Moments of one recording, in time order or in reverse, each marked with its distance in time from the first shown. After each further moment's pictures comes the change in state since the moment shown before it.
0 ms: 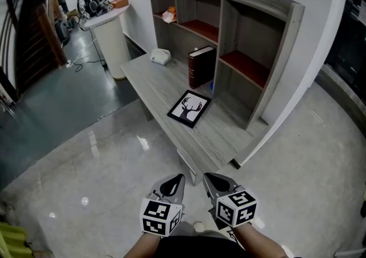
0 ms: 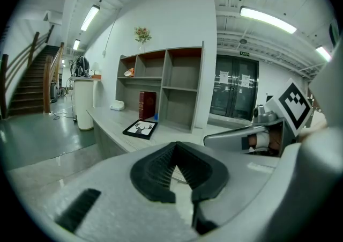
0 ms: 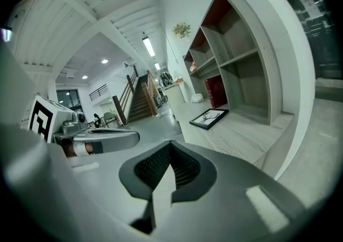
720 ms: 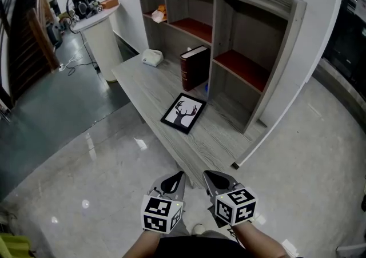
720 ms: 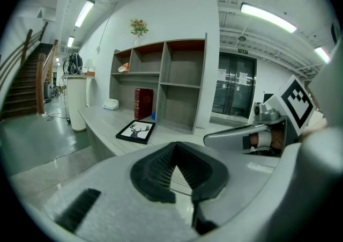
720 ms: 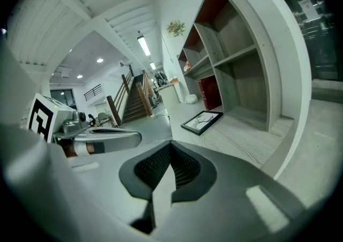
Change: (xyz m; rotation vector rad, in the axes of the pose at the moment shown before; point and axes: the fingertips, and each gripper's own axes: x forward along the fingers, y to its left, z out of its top) left arm 0.053 0.016 0.014 0.020 0.033 -0.039; right arm 0.030 -0.037 0.020 0.012 0.000 -0.047
